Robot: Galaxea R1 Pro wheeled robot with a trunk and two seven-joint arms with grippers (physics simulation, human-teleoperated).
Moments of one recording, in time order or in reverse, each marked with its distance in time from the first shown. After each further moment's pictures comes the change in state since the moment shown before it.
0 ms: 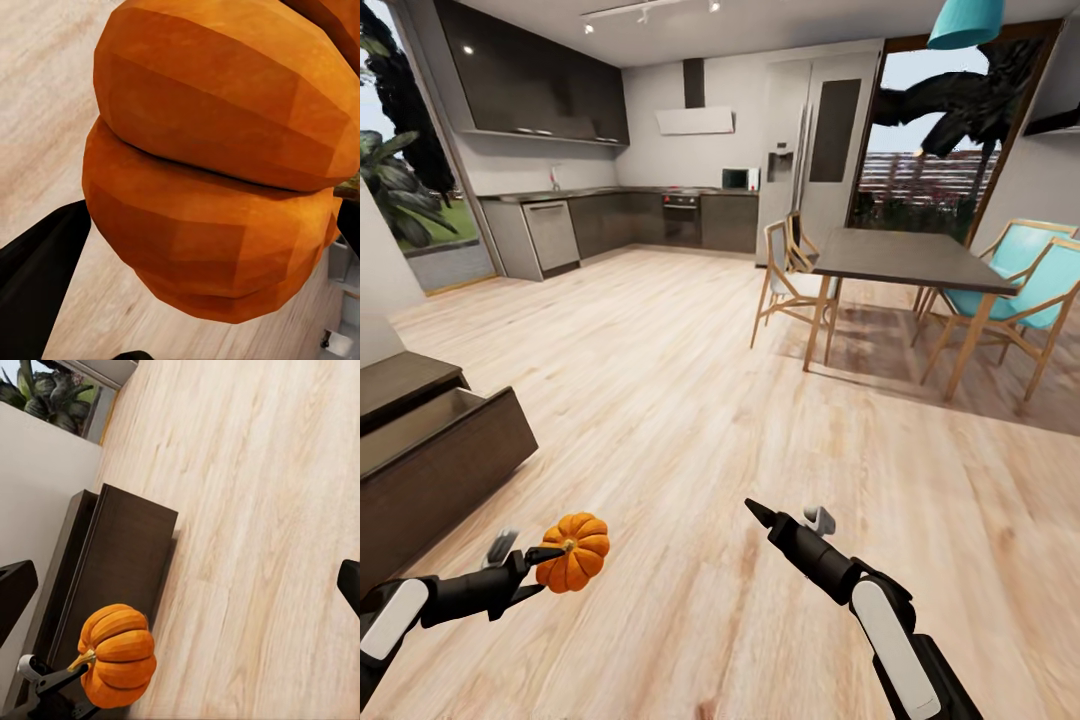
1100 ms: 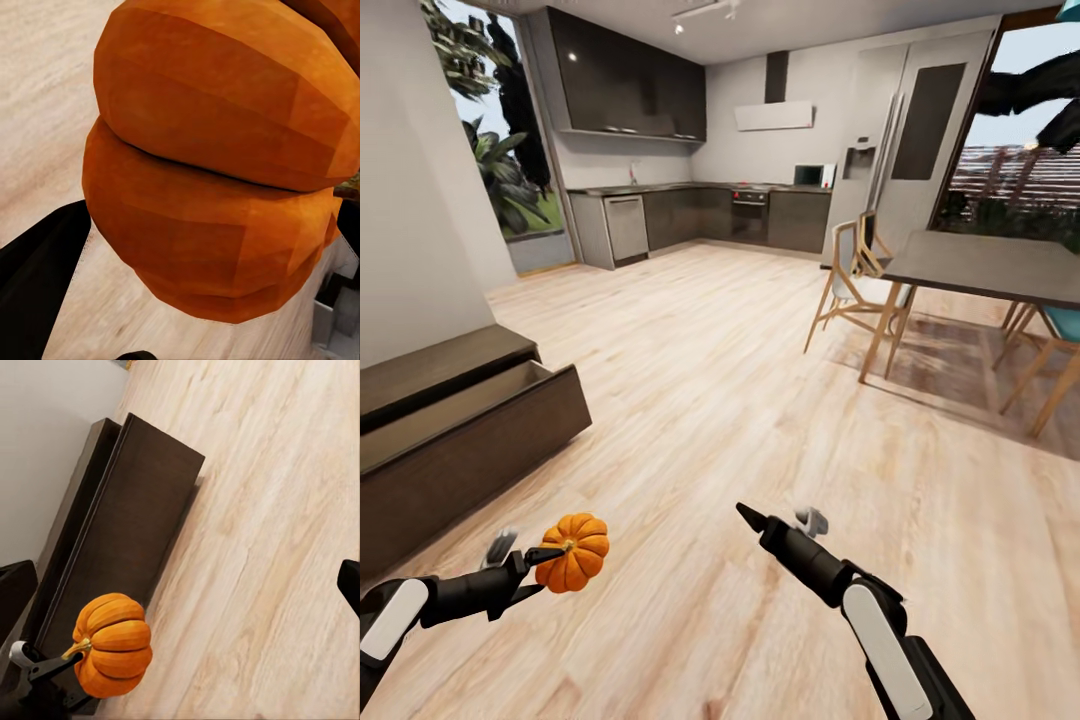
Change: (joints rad) left arm 0.000 0.000 0.000 0.000 -0.007 -0.007 0.001; right arm 0.002 0.000 0.047 -0.001 0.035 -0.027 0.001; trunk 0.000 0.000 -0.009
